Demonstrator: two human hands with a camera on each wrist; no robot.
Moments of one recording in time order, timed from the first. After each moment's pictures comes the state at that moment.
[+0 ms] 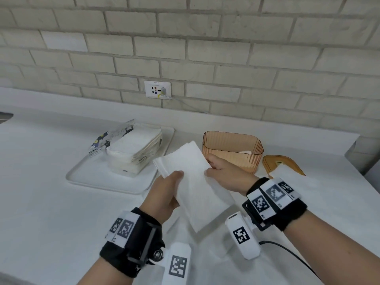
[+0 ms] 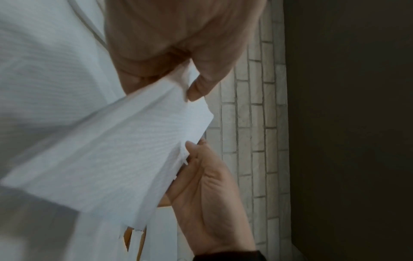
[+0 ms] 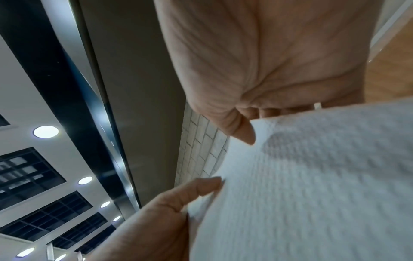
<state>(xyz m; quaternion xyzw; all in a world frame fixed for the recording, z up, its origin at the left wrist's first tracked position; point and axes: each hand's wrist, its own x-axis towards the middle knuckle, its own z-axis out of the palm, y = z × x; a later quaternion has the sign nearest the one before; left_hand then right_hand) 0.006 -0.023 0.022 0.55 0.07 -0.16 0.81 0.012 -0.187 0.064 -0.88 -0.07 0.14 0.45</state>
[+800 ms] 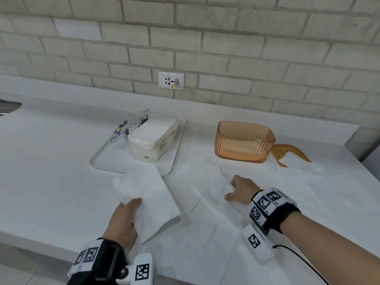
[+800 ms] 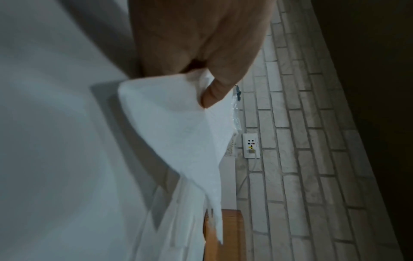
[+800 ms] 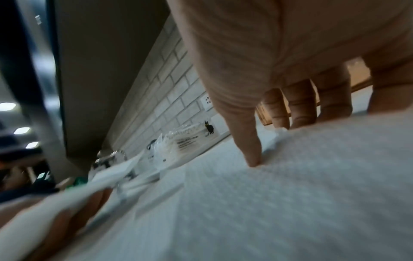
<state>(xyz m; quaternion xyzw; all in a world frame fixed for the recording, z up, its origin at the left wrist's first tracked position) -0.043 0.124 -0.057 0.52 0.19 -0.09 0.83 -0.003 -0.175 -0.021 -0.97 0.11 0.19 0.14</state>
